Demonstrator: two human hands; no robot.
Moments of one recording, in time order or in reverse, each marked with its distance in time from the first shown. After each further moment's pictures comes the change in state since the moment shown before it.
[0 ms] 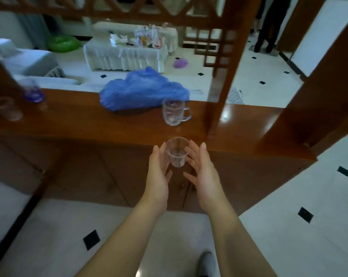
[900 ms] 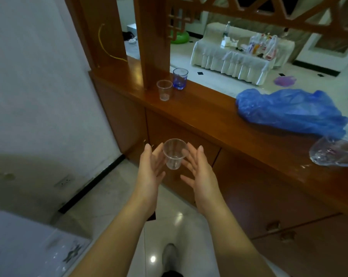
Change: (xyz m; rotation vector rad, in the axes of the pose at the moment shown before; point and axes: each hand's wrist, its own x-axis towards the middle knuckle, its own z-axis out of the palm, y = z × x) left_hand -0.056 0.076 -0.341 -0.142 0.463 0.103; right_hand -0.031 0.051 0.341 -0.143 -0.520 0.050
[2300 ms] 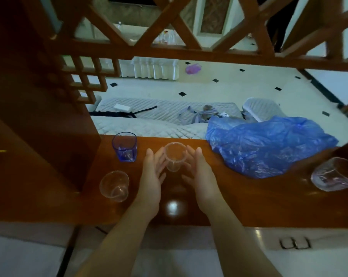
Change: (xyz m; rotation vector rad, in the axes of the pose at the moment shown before) left_hand 0.382 0.095 0.097 0.178 -0.548 -0.136; right_hand 0.325 -0.094 -0.019 0.146 0.591 0.003
